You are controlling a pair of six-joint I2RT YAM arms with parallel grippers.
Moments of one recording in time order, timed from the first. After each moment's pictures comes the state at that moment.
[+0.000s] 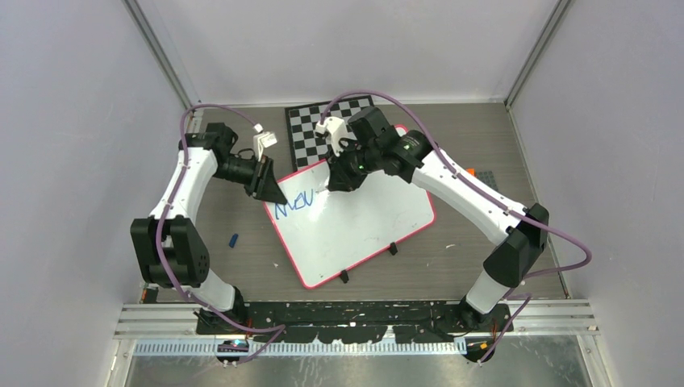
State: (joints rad) left arm 0.01 1.57 1.38 -1.27 1.02 0.62; right arm 0.78 1.66 1.70 -0.78 -0.35 -0.05
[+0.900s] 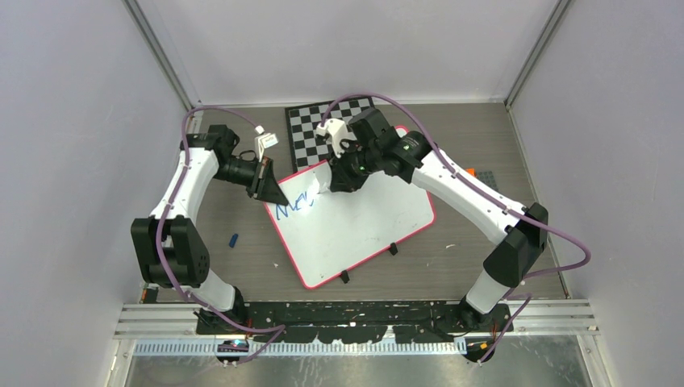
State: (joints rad) left arm 0.00 1.57 1.37 -1.30 1.06 0.60; right arm 0.78 1.66 1.67 -0.77 -0.34 -0.08
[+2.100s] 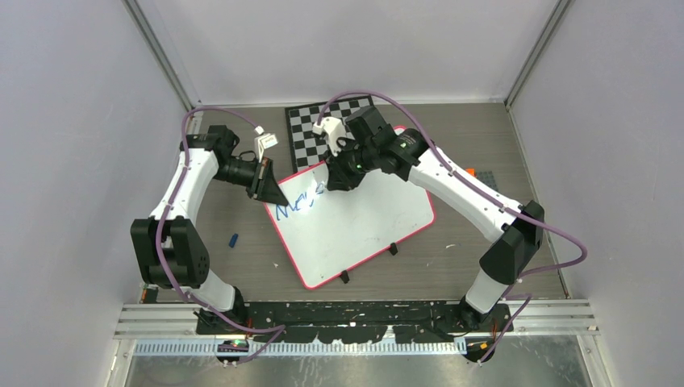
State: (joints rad) left arm 0.00 1.56 1.36 -1.30 1.06 0.60; right arm 0.78 1.69 1.73 -0.79 -0.34 -0.09
